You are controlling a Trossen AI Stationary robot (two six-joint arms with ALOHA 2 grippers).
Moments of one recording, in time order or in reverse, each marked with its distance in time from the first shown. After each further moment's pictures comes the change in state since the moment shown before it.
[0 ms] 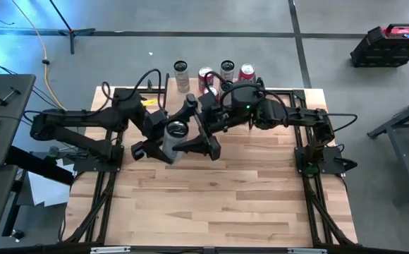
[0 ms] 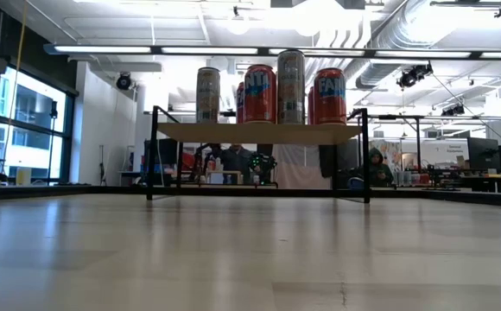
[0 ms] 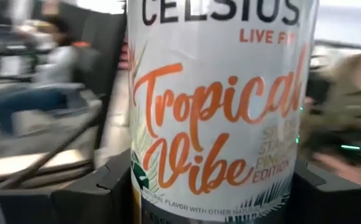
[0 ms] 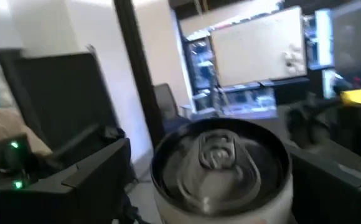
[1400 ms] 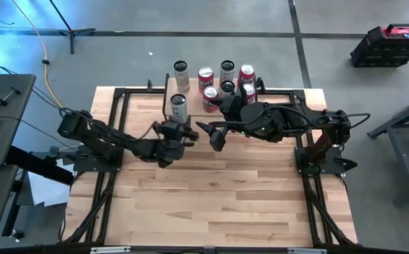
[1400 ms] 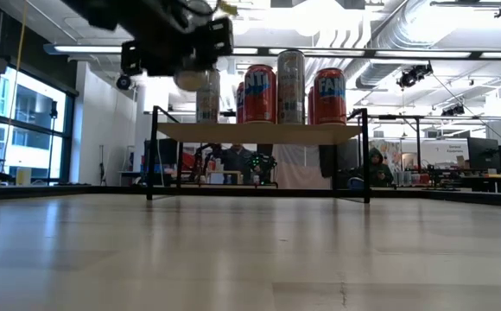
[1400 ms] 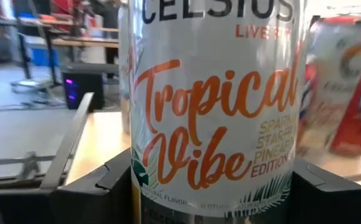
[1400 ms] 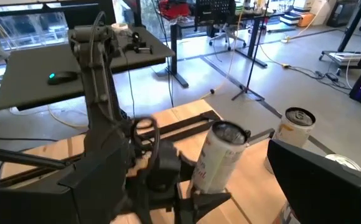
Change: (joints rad) left arm -0.236 0.381 -0.261 0.125 -2.321 -0.044; right arm 0.140 -0.129 0.000 -0.649 0.971 -0.018
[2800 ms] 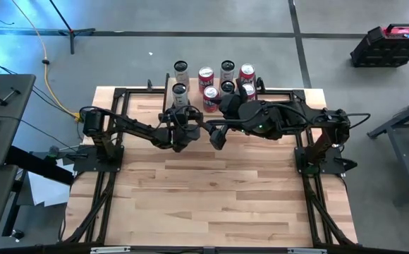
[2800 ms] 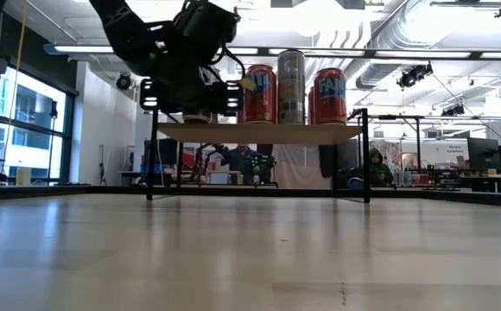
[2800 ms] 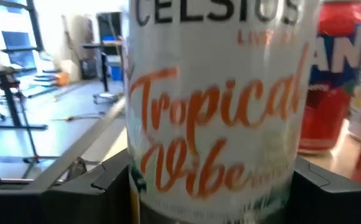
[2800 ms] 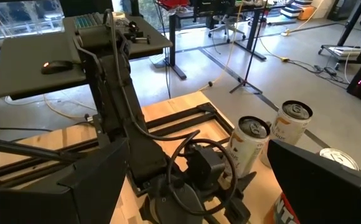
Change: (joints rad) left arm 0.235 0.257 0.080 0.050 -0.066 -0.030; right arm -0.023 0.000 -0.001 -0.040 -0.025 0.000
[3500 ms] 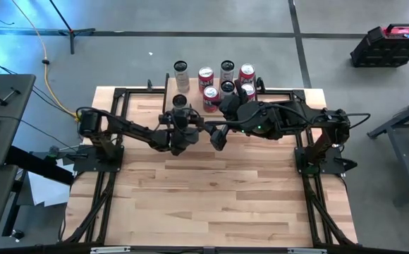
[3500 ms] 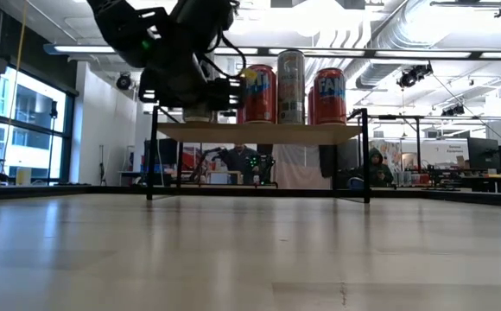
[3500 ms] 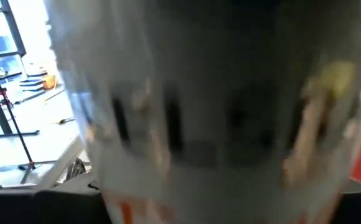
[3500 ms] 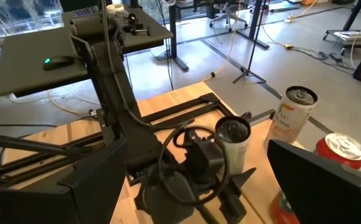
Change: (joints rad) left arm -0.040 -0.046 -0.005 -0.017 0.026 0.084; right arm 0.001 0.000 0.000 -0.042 -0.017 0.063
